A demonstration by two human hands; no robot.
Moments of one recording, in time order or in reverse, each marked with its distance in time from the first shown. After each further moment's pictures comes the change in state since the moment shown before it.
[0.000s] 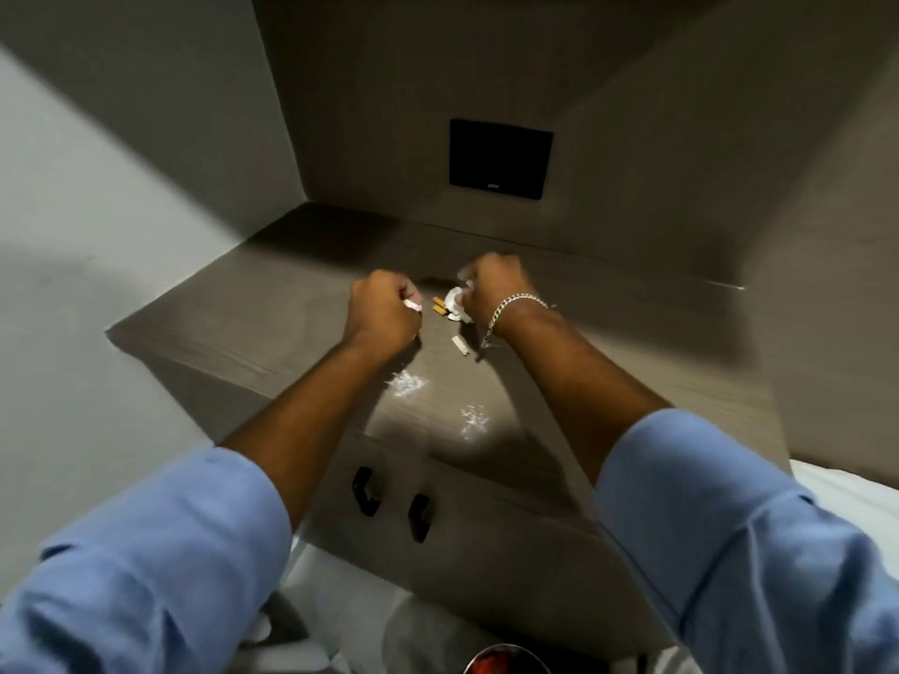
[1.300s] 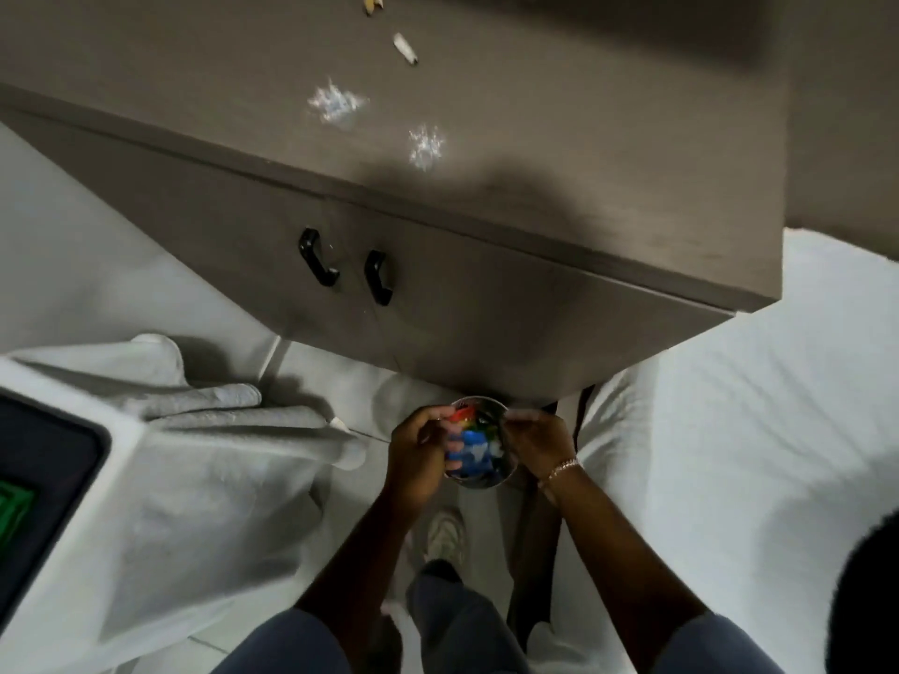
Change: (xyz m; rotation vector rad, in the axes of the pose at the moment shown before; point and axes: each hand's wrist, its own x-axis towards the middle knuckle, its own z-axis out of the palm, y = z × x) left_hand -0.366 -0.123 0.122 -0.746 -0.445 -0.816; right_hand -0.365 0.183 0.184 0.606 -0.254 0.831
